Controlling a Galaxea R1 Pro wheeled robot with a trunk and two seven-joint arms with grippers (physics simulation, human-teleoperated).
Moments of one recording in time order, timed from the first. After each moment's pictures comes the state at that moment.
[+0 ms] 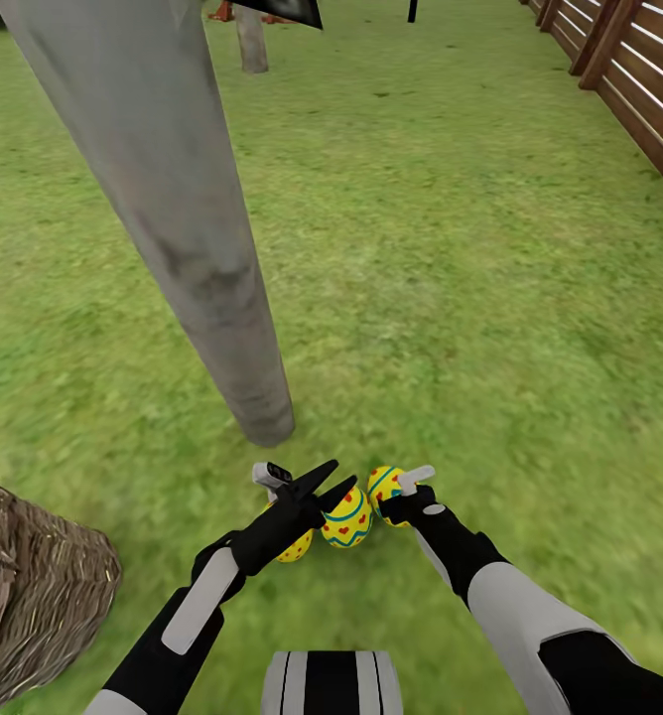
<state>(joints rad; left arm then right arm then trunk) -0.44 -0.05 -0.30 -1.15 1.22 0.62 -0.89 -0.84 0.08 0.17 -0.36 0.16 0.15 0.01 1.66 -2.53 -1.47</state>
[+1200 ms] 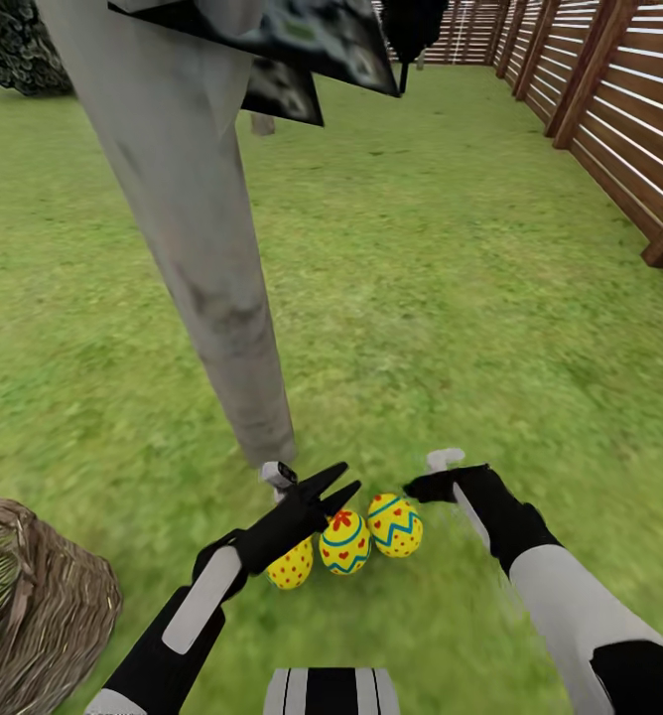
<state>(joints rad) -0.44 -0.05 -0.31 -1.16 1.22 0.64 -0.79 -0.84 -0.06 0.15 -0.68 0.01 0.62 0.20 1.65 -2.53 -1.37</state>
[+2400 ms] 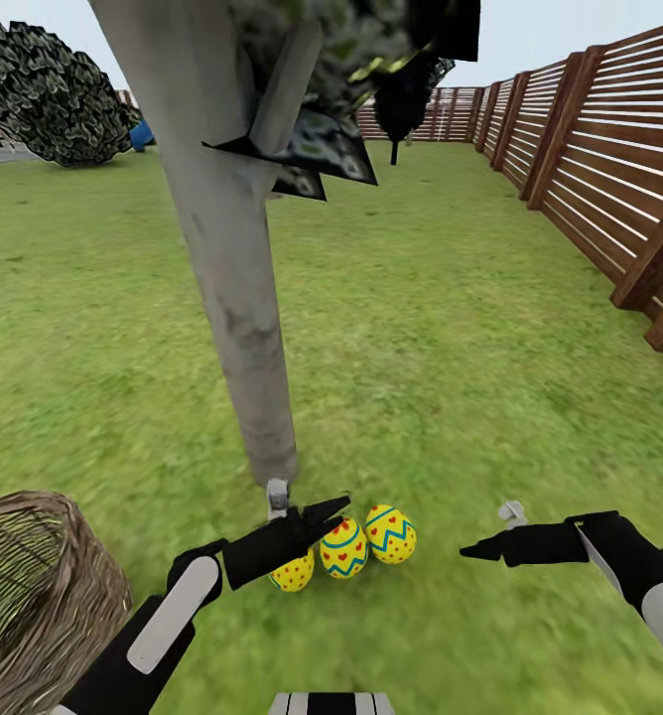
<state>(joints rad) -0.41 0.08 -0.39 -1.26 1.23 0.66 -0.49 -0.79 -0.42 0.15 -0.47 0.00 0.46 1.23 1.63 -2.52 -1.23</state>
